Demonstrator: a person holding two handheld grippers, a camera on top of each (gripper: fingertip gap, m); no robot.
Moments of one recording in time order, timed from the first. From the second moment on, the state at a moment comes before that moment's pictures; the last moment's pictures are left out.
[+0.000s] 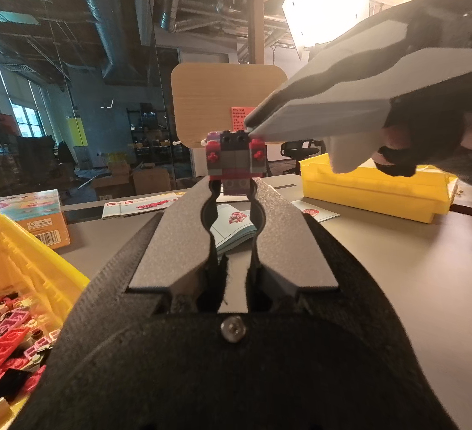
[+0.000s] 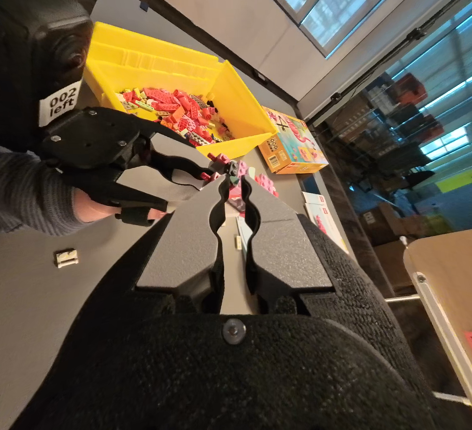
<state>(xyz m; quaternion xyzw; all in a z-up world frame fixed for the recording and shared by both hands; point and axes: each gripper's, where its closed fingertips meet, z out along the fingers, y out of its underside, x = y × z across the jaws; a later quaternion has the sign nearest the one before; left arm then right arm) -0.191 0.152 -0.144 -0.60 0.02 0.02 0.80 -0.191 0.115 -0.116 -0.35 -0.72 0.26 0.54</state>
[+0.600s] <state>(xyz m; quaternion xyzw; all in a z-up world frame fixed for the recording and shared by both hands) -0.194 0.151 -0.143 -0.59 0.02 0.01 0.80 -0.192 0.112 -0.116 -0.35 -0.71 0.29 0.54</state>
